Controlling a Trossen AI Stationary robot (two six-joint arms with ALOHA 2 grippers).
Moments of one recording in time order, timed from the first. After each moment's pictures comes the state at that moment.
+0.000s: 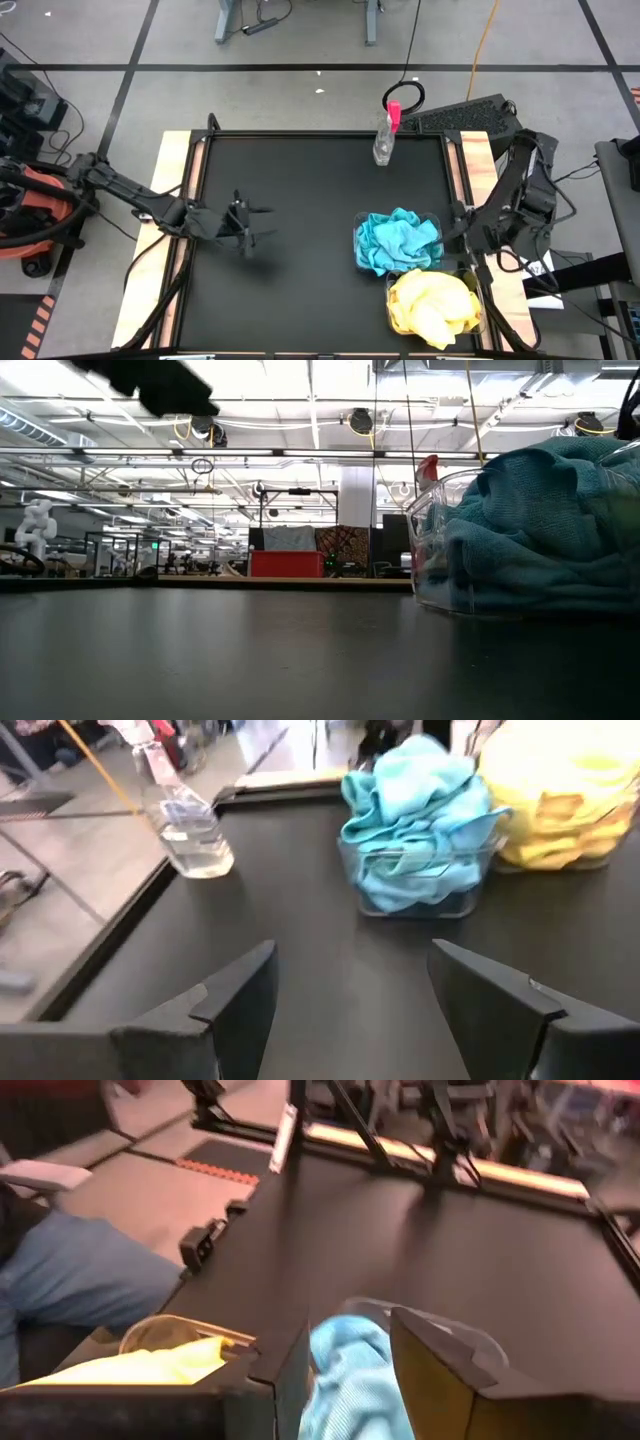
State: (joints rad) left arm -0.40 0.96 0.67 -0.15 -0.56 -0.10; right arm 1.08 0.70 0.90 -0.79 0.76 0.38
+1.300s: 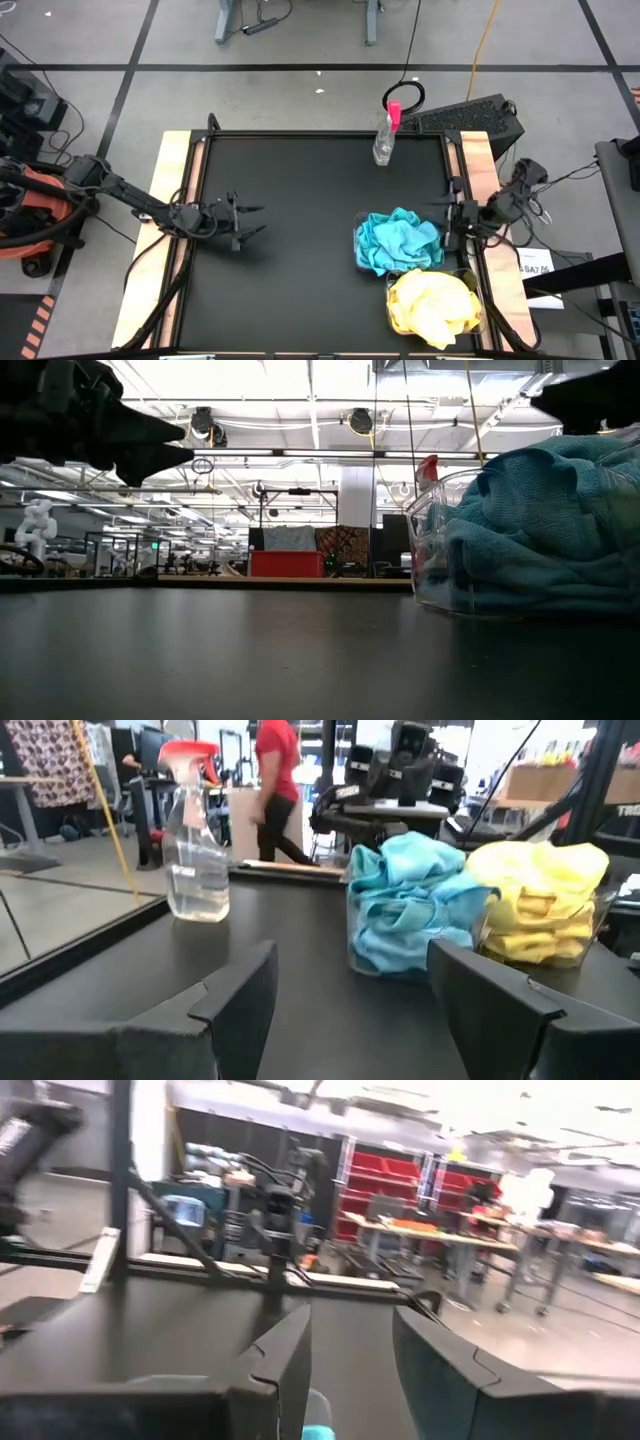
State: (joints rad) left arm -0.37 0.86 0.01 0.90 -0.52 -0.04; right arm 0.74 0.00 0.19 -0.03 0.86 -0.25
